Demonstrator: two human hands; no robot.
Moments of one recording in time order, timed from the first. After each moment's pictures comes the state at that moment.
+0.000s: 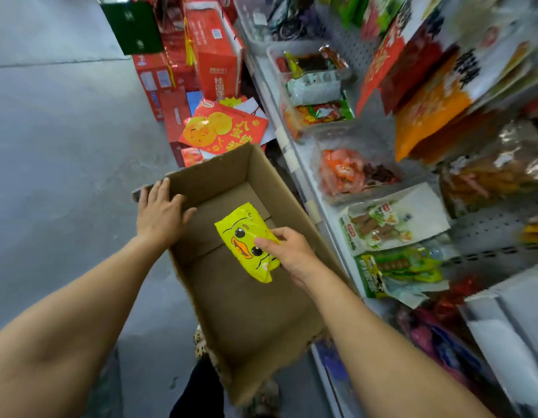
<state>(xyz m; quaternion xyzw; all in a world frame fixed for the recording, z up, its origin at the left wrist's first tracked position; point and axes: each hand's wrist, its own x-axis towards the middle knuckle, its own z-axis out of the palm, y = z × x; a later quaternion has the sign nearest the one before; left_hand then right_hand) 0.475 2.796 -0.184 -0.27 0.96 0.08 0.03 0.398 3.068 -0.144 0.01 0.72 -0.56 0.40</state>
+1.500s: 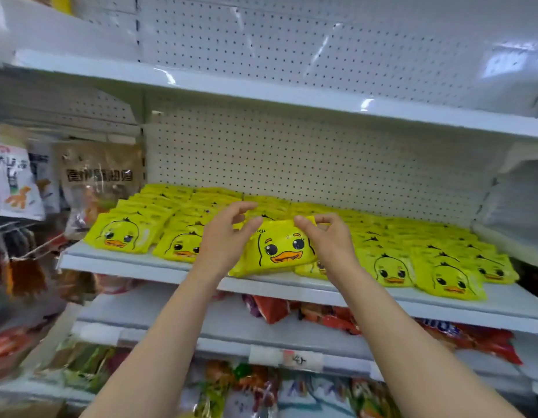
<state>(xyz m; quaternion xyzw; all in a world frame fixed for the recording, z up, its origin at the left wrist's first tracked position) 0.693 3.451 0.311 0.37 0.69 0.61 -0.08 0.796 3.621 0.316 0.24 0.71 -0.54 -0.39</state>
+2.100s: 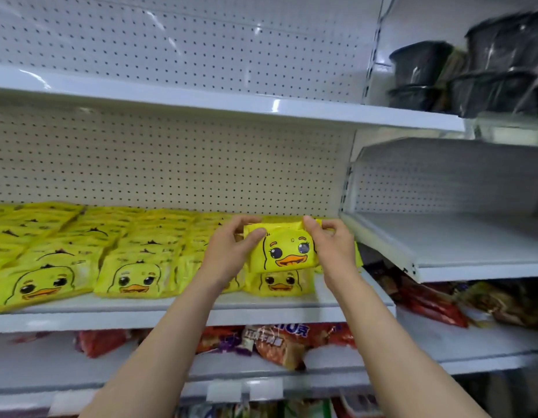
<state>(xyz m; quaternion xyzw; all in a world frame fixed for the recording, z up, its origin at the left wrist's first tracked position) 0.917 3.794 0.314 0.45 0.64 0.63 -0.01 1.055 3.925 0.329 0.28 0.62 -0.53 -0.51</state>
